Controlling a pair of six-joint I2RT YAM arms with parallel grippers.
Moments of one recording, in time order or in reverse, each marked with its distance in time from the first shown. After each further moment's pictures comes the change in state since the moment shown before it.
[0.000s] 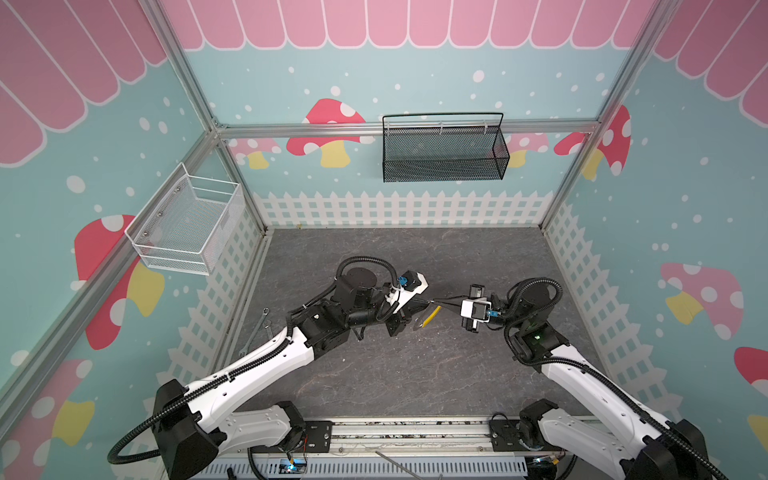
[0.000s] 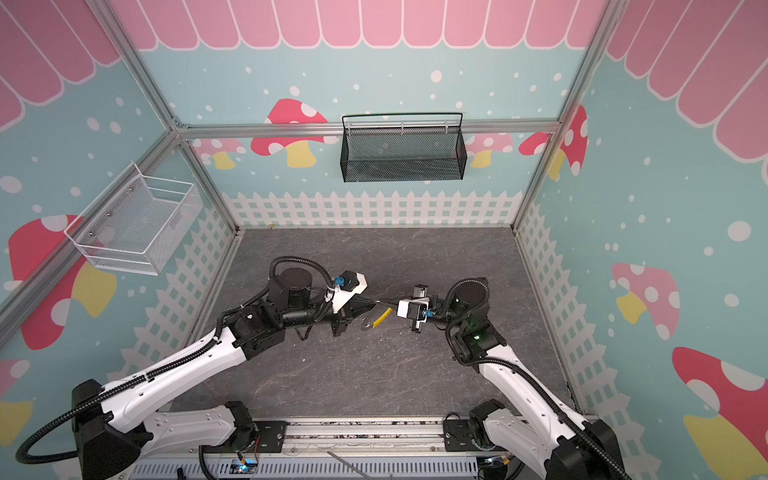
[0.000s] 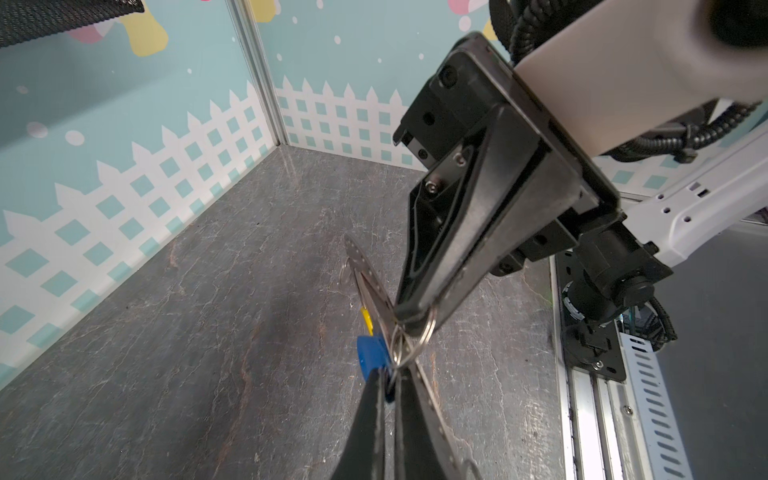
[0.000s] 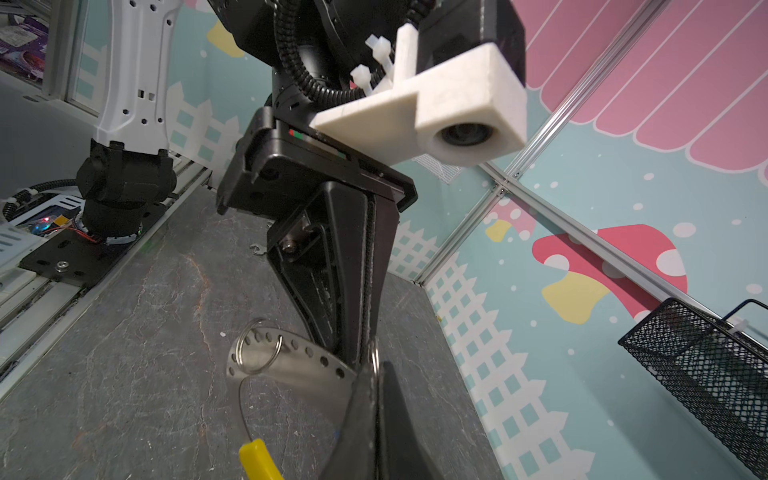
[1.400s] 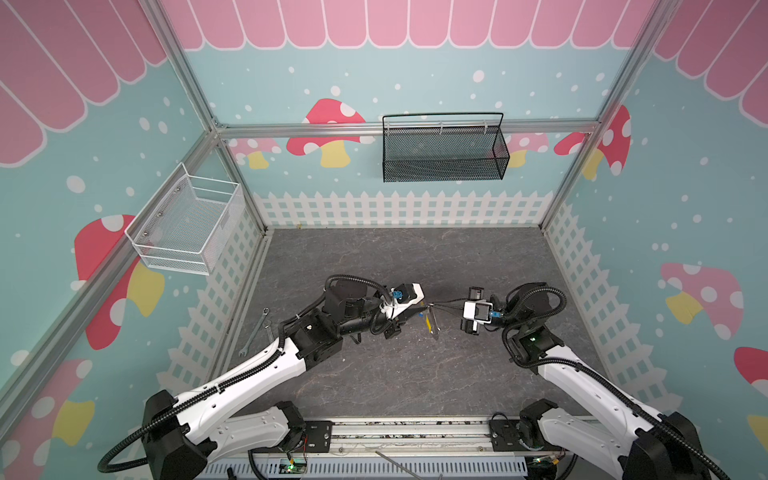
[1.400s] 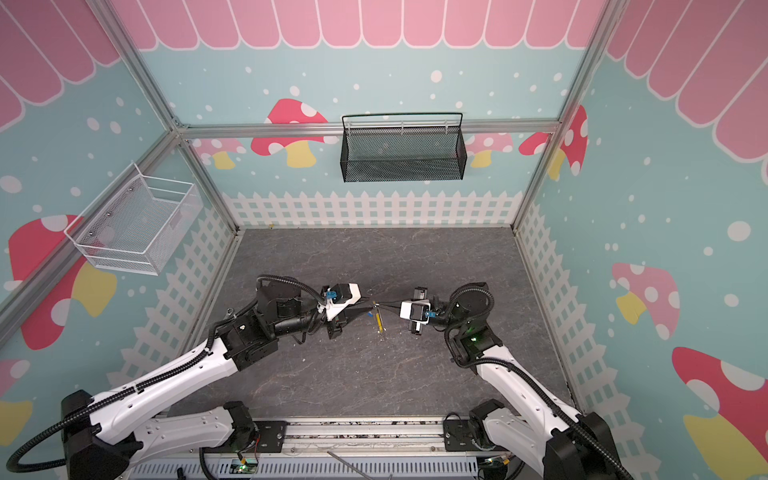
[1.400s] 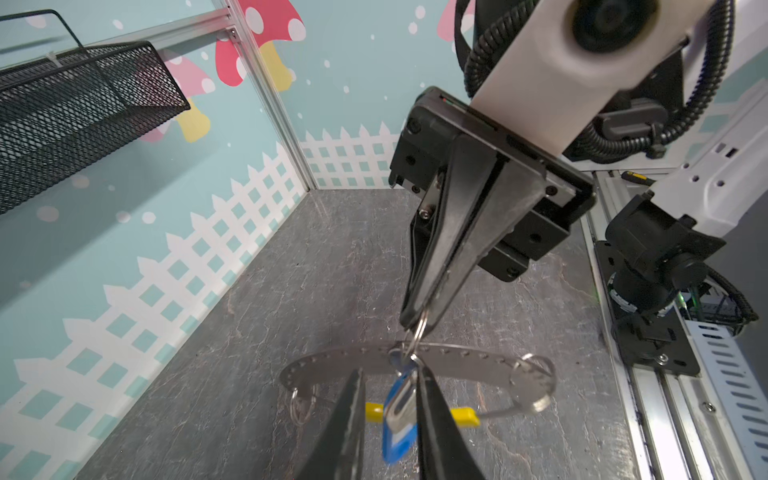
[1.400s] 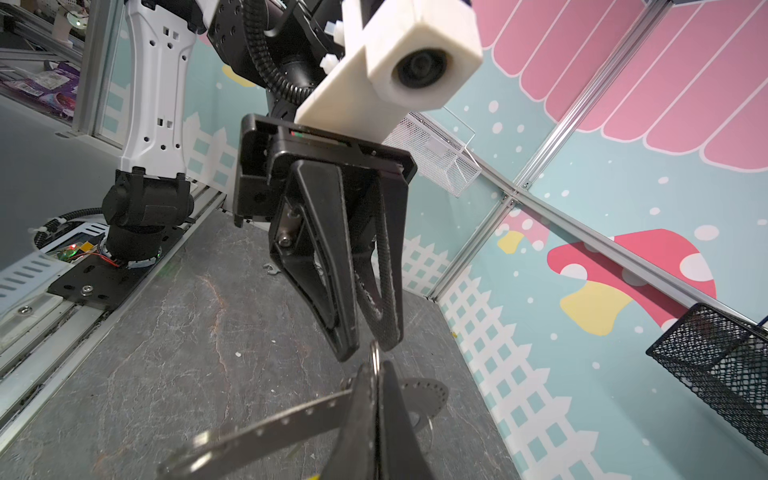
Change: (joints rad) left arm -0.018 -0.076 -0.085 0.114 -0.054 0.171; right arm -0.002 0.024 -0.053 0.151 -0.034 0.108
